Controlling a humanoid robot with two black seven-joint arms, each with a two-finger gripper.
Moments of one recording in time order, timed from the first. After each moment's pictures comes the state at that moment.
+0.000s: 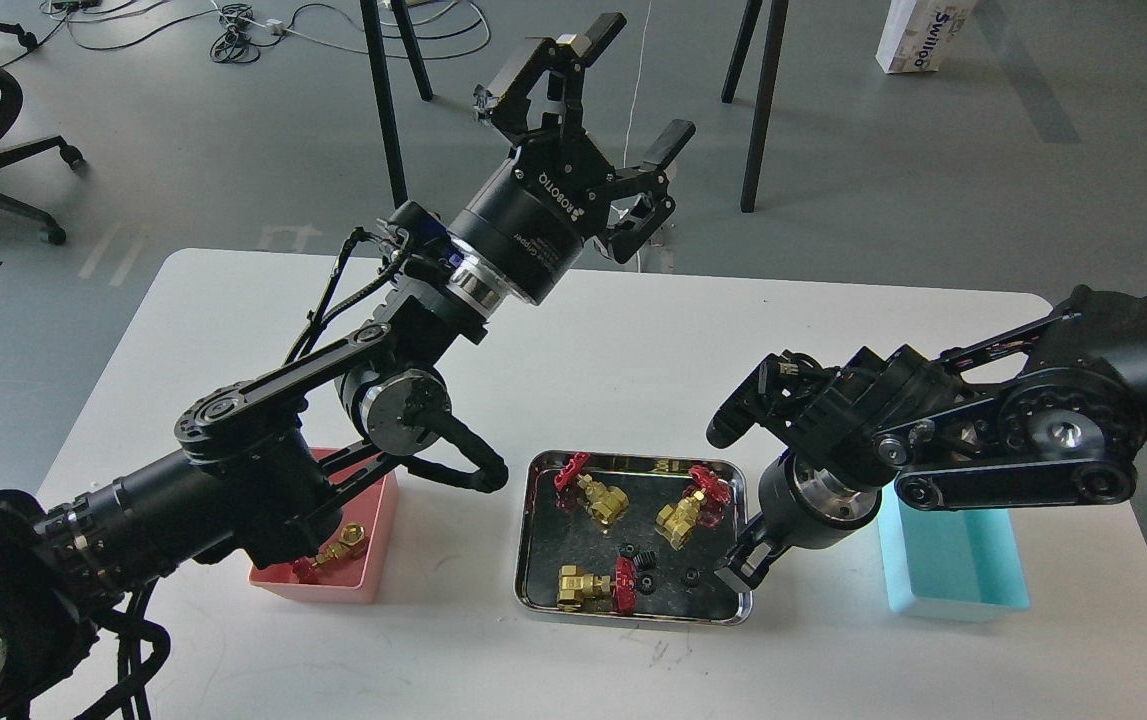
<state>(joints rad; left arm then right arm) -0.79 0.15 -0.55 -1.31 0.20 -0.12 -0.49 1.53 -0.33 -0.63 1.51 -1.13 0.49 -0.10</state>
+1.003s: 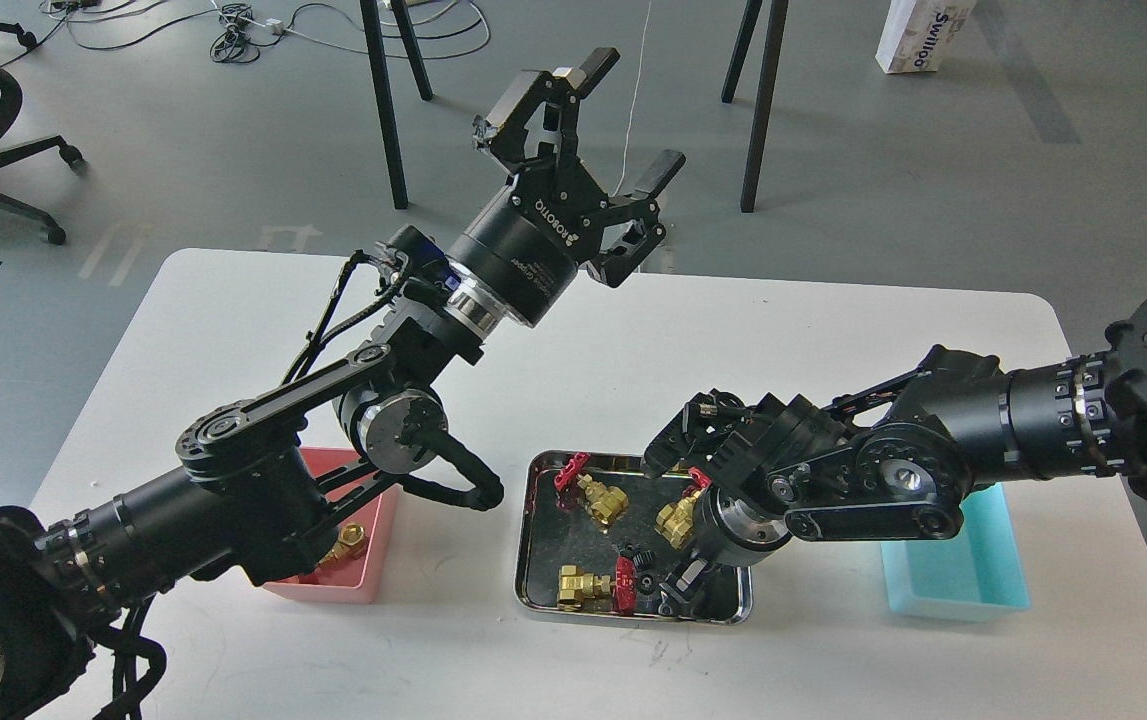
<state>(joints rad) -0.76 0.15 -0.54 -1.31 0.22 -0.12 -0.49 1.35 -0.09 -0.62 1.22 -1.13 0.47 -0.12</state>
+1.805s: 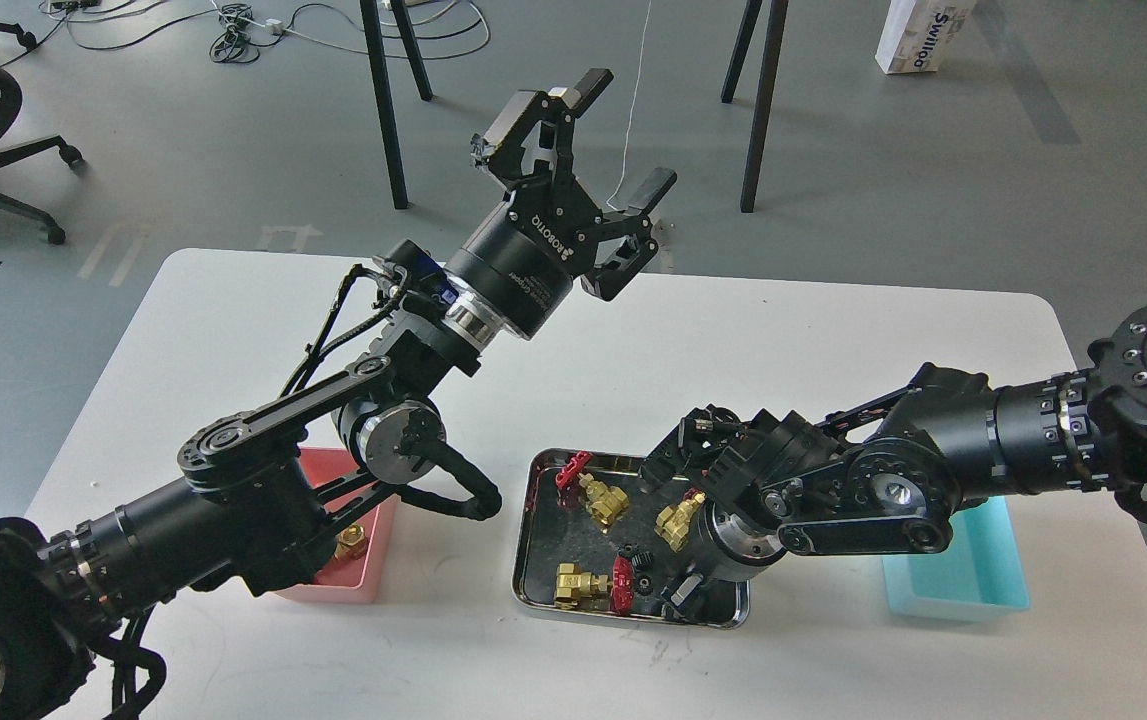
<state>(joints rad) -0.73 0.15 -0.54 -1.30 0.22 -0.12 -0.49 1.33 -0.08 -0.62 1.21 -1.11 0.47 -0.12</state>
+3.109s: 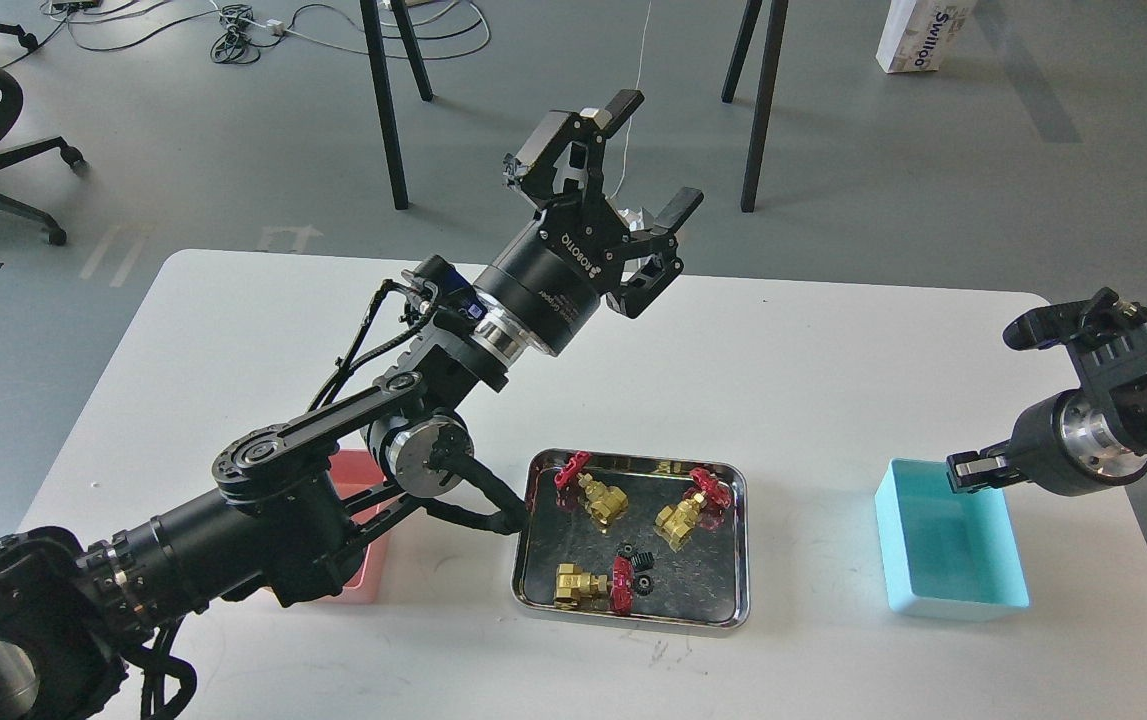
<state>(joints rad) -0.72 0.08 -0.53 -1.26 0.27 -0.12 -0.49 1.42 -0.89 -0.53 1.47 -1.01 0.49 -0.24</state>
